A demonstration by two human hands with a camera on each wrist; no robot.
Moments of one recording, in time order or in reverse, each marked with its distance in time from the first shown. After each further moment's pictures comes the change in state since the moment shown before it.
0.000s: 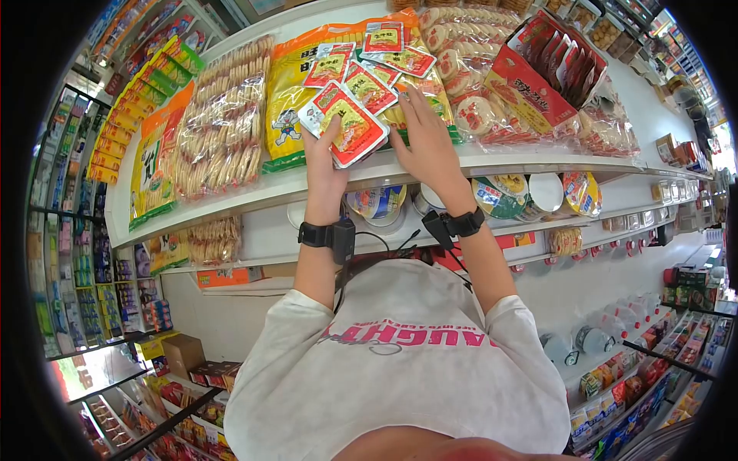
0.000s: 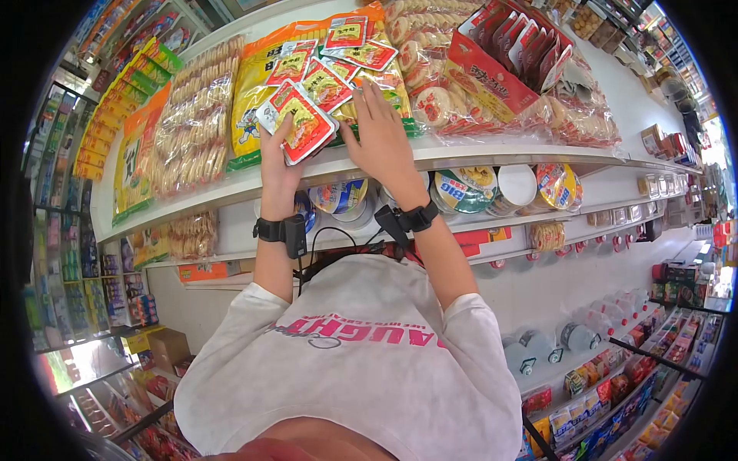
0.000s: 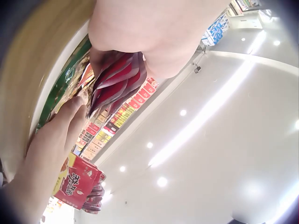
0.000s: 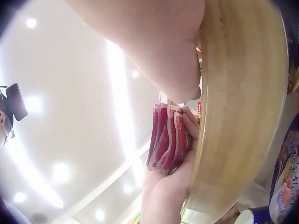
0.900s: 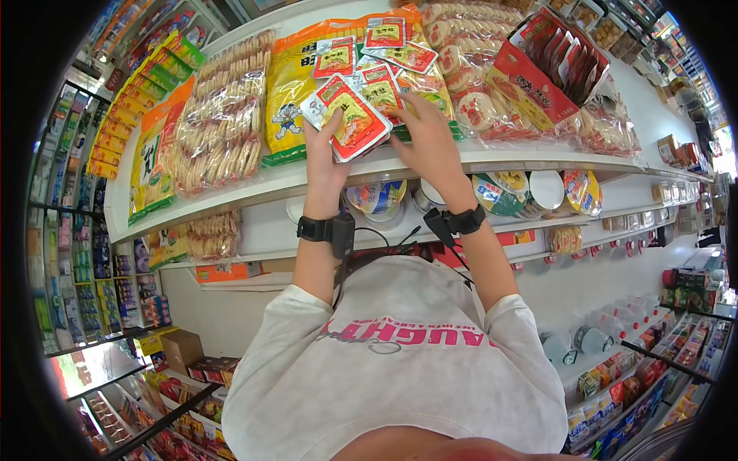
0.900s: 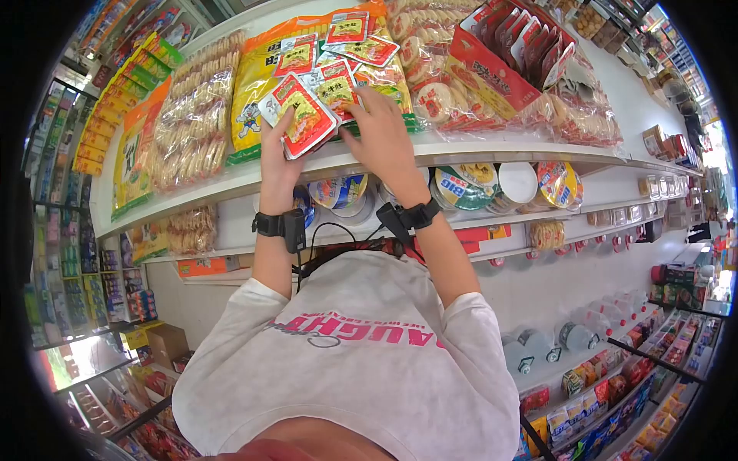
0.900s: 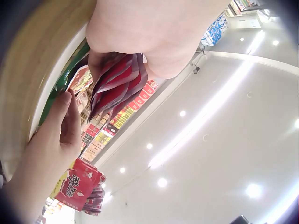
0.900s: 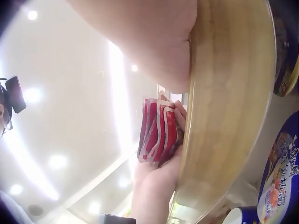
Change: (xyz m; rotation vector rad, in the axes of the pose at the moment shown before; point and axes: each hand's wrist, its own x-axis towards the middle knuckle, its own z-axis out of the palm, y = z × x) left_hand -0.001 0.001 0.000 -0.021 -0.027 -0.040; right_hand -0.004 0.004 -0.002 0.012 0.023 -0.077
